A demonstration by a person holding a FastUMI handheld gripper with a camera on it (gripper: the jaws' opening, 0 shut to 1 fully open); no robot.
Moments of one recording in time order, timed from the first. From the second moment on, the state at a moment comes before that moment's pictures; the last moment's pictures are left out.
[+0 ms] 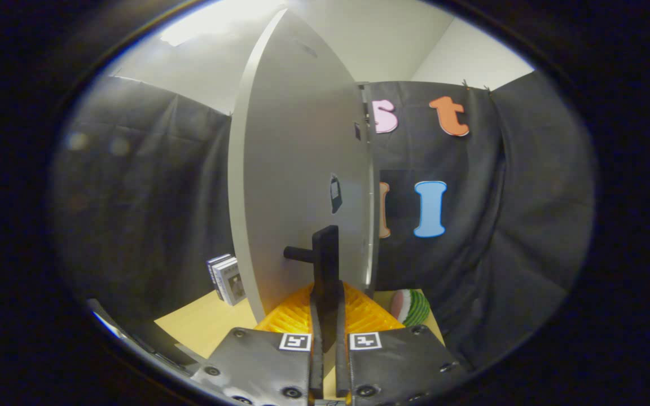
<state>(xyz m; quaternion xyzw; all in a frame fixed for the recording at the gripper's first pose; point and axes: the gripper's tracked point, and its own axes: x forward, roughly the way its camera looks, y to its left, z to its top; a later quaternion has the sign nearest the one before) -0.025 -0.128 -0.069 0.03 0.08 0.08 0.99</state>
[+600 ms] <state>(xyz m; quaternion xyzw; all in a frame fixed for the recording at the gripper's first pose) -0.021 -0.196 -0.070 0.05 0.09 0.04 0.99</state>
